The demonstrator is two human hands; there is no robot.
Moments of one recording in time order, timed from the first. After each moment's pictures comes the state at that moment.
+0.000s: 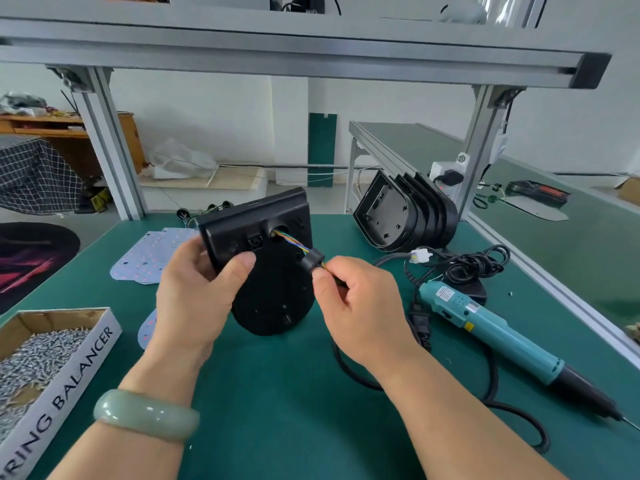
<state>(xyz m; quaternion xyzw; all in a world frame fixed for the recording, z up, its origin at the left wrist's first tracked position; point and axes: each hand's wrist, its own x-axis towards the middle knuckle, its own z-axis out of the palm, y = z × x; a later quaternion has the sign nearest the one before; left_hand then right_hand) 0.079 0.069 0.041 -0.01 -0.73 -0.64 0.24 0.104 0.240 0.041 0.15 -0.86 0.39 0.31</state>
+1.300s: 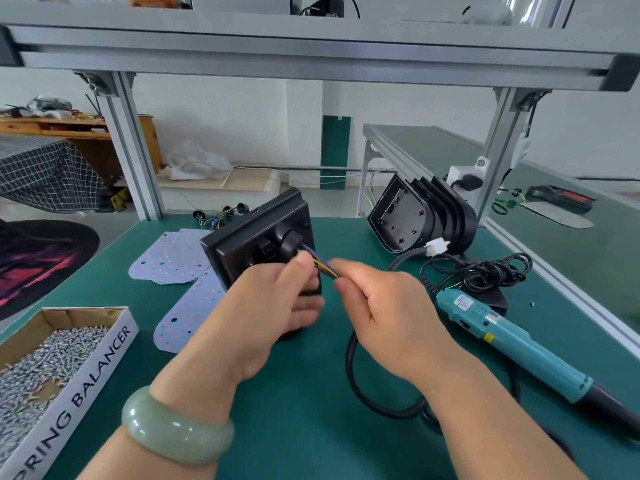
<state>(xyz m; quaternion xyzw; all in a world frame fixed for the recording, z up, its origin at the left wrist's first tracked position) 0.104 0.104 0.066 -0.04 -0.70 -0.72 -0.05 0.115 0.257 0.059 0.21 -0.91 0.27 0.25</state>
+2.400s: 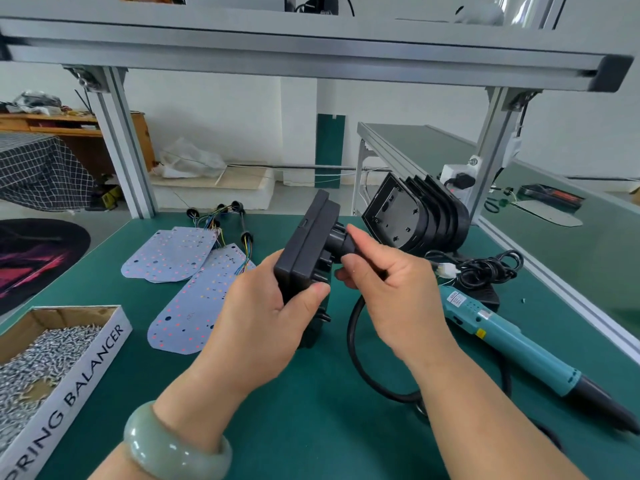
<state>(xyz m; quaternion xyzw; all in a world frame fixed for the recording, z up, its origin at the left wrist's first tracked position) 0.118 0.101 0.062 -0.18 -0.81 -0.51 0.20 0.105 0.254 0.054 0.14 -0.75 0.61 0.23</state>
